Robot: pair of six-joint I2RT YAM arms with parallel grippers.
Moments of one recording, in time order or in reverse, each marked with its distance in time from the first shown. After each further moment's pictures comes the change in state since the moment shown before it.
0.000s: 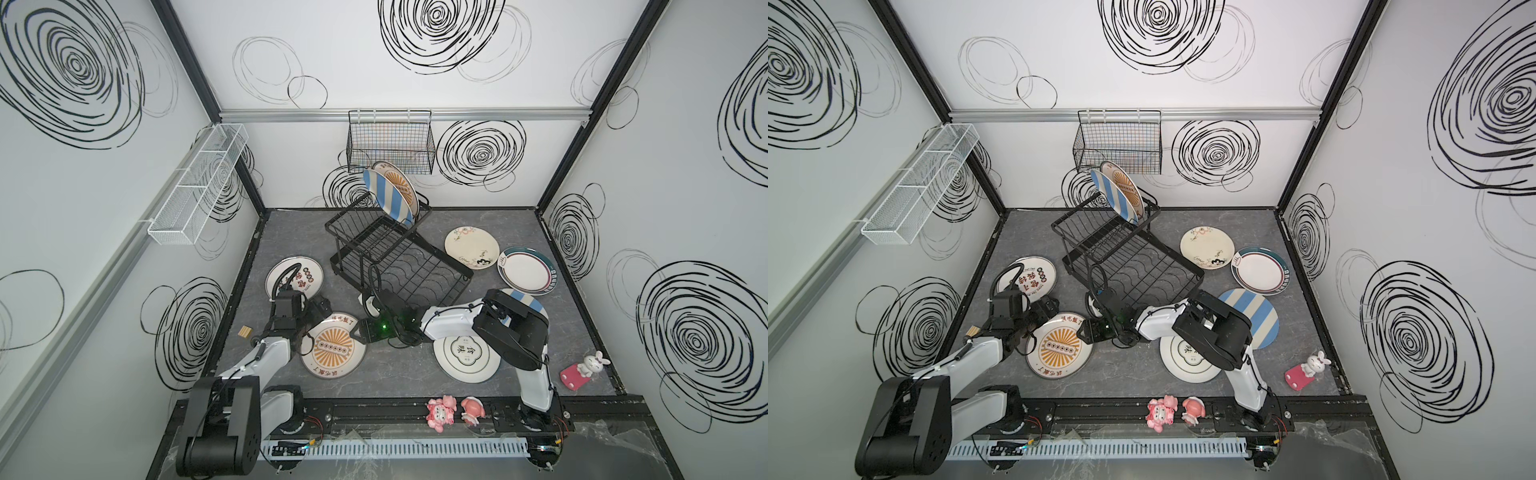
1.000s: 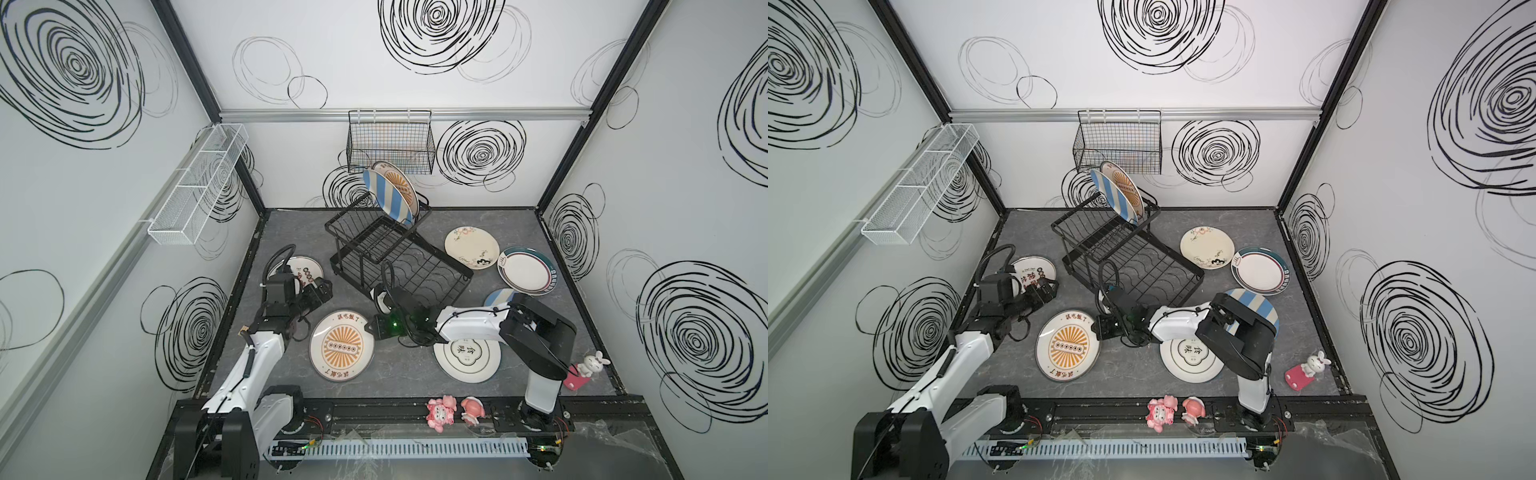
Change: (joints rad) left arm -0.001 -0.130 0.237 -0.258 0.105 0.044; right arm -0.012 -0.200 -0.116 -0.072 0.108 -0.009
